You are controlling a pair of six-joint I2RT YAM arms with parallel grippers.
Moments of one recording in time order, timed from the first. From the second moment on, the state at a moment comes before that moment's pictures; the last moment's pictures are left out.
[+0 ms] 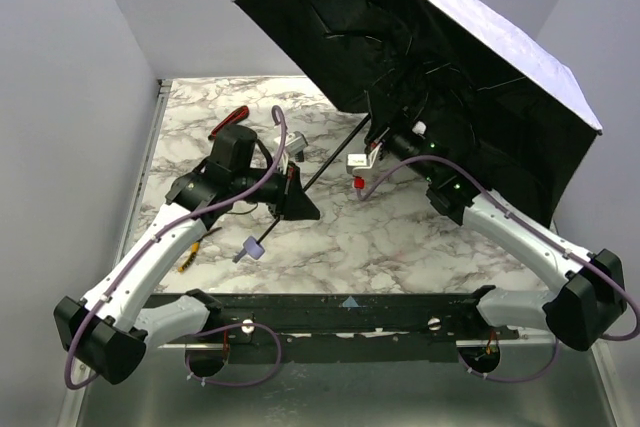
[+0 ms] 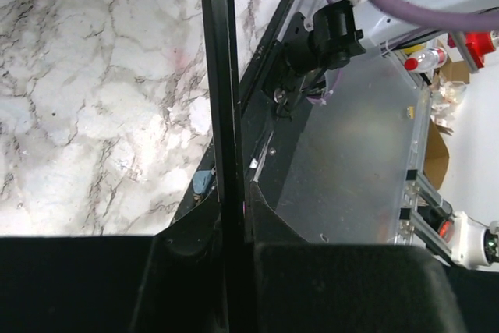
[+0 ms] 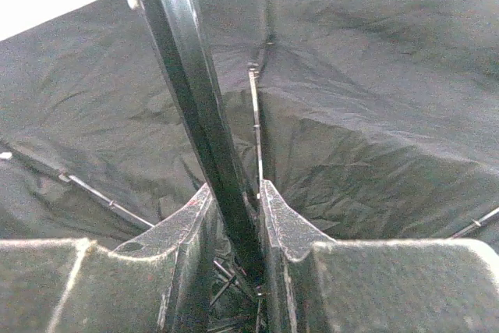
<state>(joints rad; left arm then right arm) -0.52 1.09 1.09 -0.61 0.88 -0.26 0.61 1.24 0.97 0.35 -0.17 -1.78</state>
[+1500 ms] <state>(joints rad) -0.48 0.99 0.93 -0.39 0.65 -0.24 0.39 1.62 1.37 0.40 -0.74 -1.86</state>
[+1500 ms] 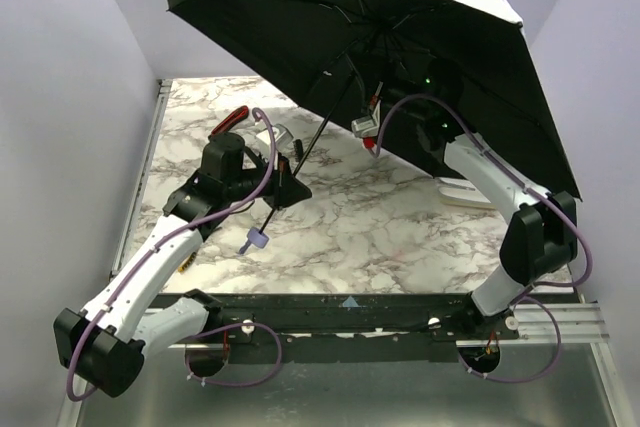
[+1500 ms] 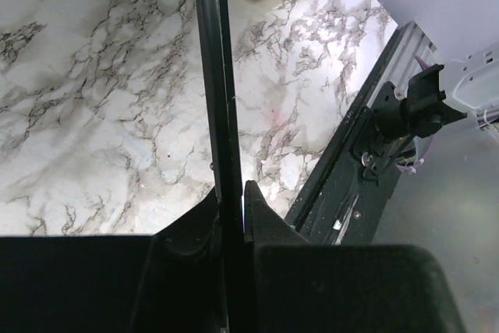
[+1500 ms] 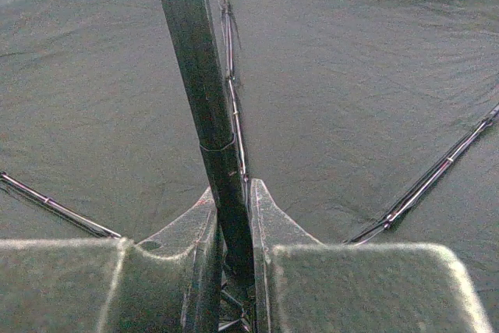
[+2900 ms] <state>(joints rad) -0.50 1.15 1.02 -0.24 0.74 -0.28 0.24 1.53 1.15 0.55 -0.70 -1.89</state>
